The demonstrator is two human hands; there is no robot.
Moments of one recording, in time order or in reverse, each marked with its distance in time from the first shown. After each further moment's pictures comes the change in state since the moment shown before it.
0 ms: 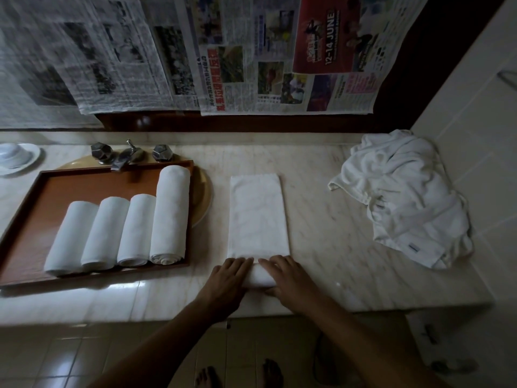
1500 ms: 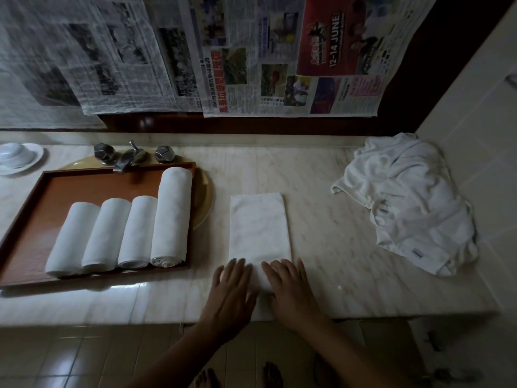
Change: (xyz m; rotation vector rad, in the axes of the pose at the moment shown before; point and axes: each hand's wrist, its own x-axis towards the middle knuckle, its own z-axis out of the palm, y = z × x) left_hand -0.017 0.036 0.000 -0.016 0.237 -0.179; right_hand -0.010 -0.015 0.015 -0.082 0.061 0.098
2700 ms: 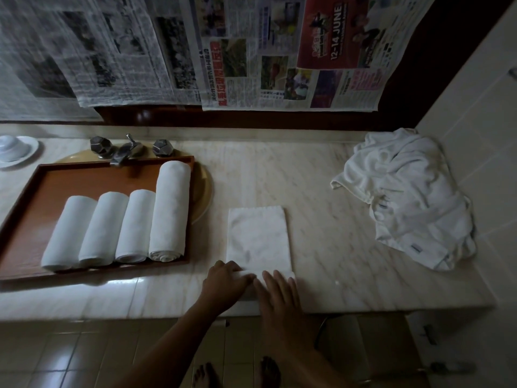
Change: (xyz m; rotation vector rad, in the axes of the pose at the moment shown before) left_hand 0.033 -0.013 -0.013 -0.430 -0.350 -0.539; right_hand -0.039 -0.051 0.015 -0.046 0.438 0.009
